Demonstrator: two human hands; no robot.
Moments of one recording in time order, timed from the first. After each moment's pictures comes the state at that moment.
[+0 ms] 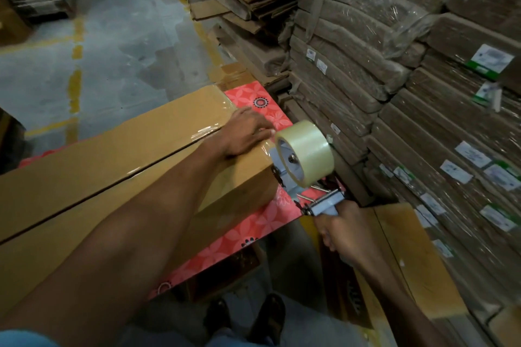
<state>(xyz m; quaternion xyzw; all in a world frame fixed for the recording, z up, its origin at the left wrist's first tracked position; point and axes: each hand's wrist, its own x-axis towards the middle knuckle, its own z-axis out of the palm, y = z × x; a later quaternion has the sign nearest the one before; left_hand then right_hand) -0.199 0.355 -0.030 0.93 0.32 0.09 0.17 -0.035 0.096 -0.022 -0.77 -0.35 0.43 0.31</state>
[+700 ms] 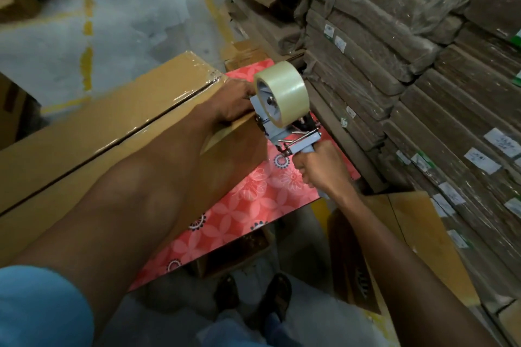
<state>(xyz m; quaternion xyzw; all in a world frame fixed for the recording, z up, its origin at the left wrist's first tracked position) -0.235 0.408 -0.039 0.92 0.34 0.11 0.15 -0.064 0.187 -0.020 -0.74 -0.42 0.39 0.35</state>
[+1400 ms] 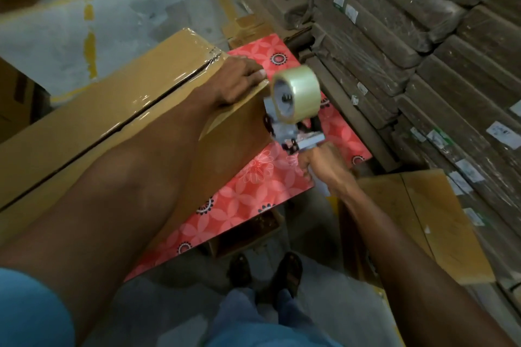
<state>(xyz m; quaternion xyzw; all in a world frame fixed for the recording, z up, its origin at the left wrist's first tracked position) -0.239 0.403 -0.040 0.91 0.36 0.10 0.16 -0.067 0.181 -0.080 -0.73 -0.36 0.47 0.33</state>
